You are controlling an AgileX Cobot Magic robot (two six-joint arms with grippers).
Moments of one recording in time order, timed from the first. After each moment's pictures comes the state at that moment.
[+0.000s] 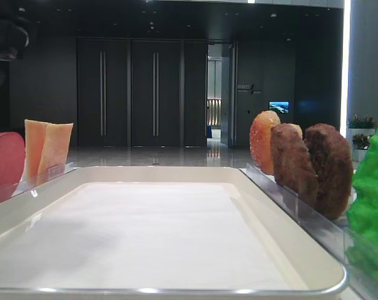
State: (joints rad) left arm -0.59 1.61 -0.99 0.06 1.19 -0.59; right arm 0.07 -0.01 -0.51 0.07 1.13 -0.03
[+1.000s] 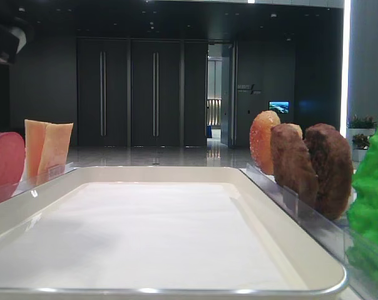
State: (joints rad) left arm -0.59 1.61 -0.99 0.10 1.20 -0.59; right arm 0.07 -0.01 -0.51 0.07 1.13 -0.03
